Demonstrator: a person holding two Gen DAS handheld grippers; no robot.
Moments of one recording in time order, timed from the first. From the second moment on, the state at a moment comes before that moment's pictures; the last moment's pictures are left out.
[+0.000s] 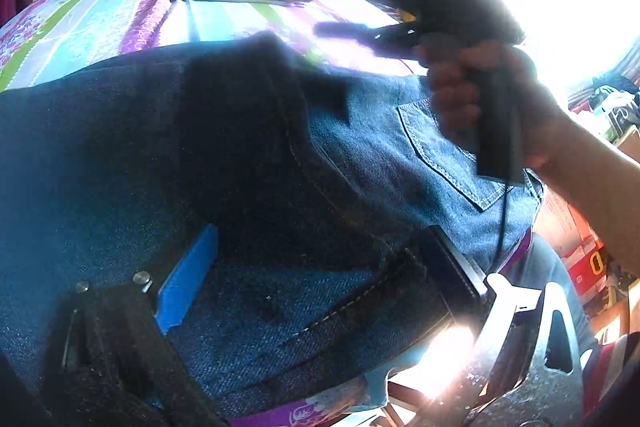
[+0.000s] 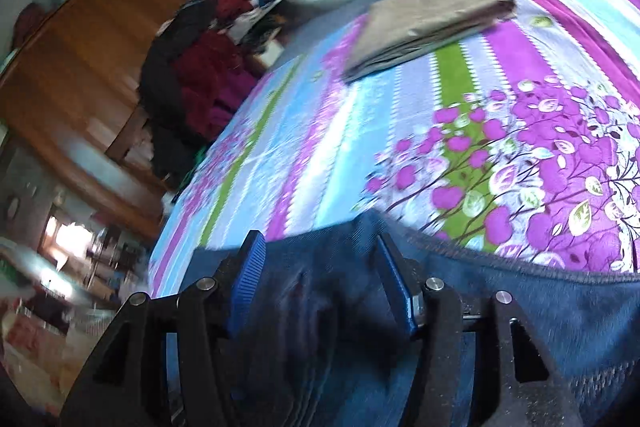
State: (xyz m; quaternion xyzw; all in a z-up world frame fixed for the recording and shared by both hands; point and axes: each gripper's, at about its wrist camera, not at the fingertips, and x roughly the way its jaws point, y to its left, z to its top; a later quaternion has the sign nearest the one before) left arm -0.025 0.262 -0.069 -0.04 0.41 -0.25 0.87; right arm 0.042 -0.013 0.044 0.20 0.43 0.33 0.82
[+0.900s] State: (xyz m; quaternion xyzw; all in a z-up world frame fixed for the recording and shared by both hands) left arm -0.050 0.313 -0.050 -0.08 0.41 -0.22 0.88; right arm -0.037 -0.015 0.058 0.19 0.45 0.39 0.78
